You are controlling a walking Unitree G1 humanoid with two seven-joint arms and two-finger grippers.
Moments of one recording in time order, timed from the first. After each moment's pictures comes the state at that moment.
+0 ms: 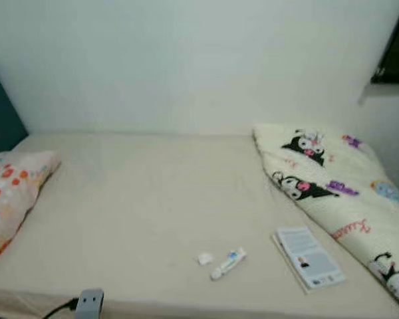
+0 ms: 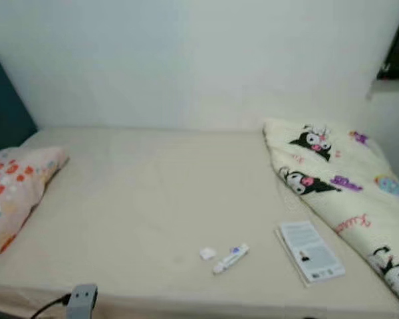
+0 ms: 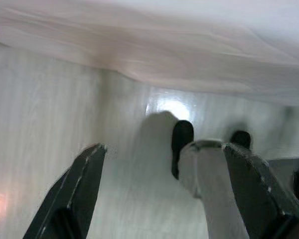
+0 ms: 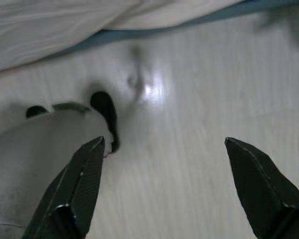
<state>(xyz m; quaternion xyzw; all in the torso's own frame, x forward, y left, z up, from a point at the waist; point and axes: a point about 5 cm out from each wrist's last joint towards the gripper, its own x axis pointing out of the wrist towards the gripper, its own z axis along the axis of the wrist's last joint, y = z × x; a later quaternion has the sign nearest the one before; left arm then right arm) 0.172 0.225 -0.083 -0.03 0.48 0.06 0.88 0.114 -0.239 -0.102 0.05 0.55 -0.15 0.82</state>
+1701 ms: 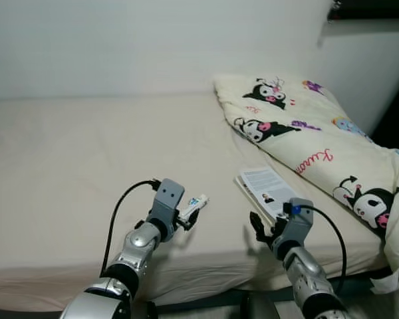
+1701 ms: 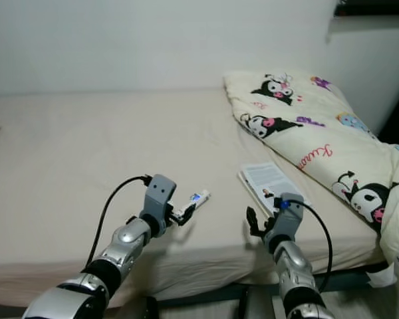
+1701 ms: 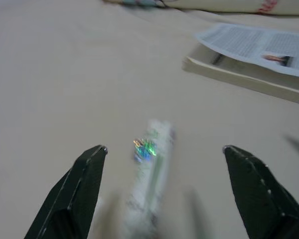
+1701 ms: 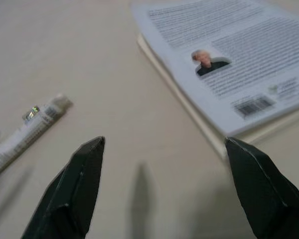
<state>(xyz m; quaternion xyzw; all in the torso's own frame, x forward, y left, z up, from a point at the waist) 0.351 0.084 0.089 0.10 0.02 -0.22 0.97 0.306 -0.198 0.035 0.13 0.11 0.04 0.98</state>
